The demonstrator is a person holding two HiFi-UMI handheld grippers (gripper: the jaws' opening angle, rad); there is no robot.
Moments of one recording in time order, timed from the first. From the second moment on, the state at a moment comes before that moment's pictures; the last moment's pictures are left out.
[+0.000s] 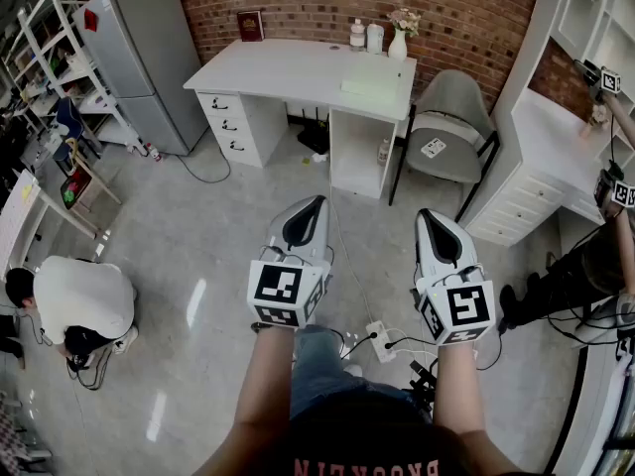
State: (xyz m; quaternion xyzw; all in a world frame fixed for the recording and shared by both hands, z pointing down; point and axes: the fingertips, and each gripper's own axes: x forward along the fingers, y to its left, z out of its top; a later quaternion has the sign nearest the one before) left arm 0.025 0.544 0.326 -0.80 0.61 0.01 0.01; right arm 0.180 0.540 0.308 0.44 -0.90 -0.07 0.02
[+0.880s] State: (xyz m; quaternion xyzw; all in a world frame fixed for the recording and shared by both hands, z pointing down) left arm -0.052 0.294 0.332 -0.83 0.55 0.00 0.01; right arm 0.099 0.308 0.320 0.49 -0.87 -0.06 0.03
